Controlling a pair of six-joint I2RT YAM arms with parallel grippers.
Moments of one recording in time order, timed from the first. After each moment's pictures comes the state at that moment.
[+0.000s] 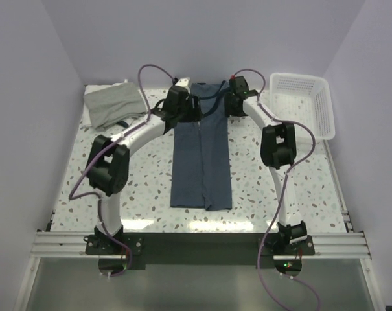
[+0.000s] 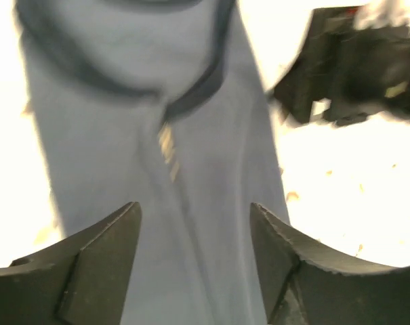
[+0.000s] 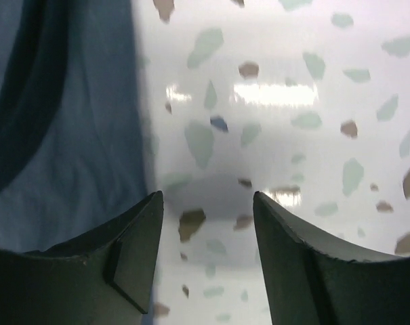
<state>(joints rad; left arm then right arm) -0.50 2.02 1.62 -0.18 -0.03 -0.44 0.28 2.54 2.27 -0.66 0.19 0.19</state>
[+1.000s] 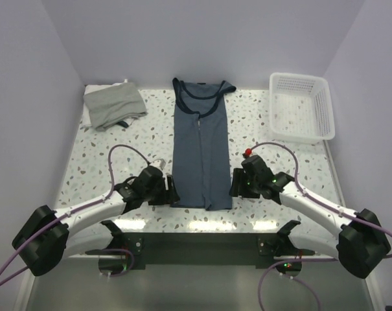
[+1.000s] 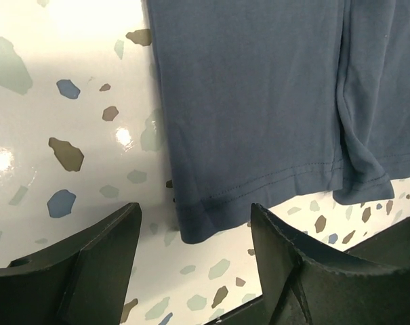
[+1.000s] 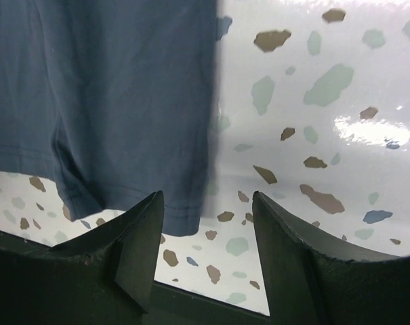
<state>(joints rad) -0.72 1.09 0.42 -0.24 0.02 -0.79 0.64 1.10 0.60 -0.50 0.04 0.67</state>
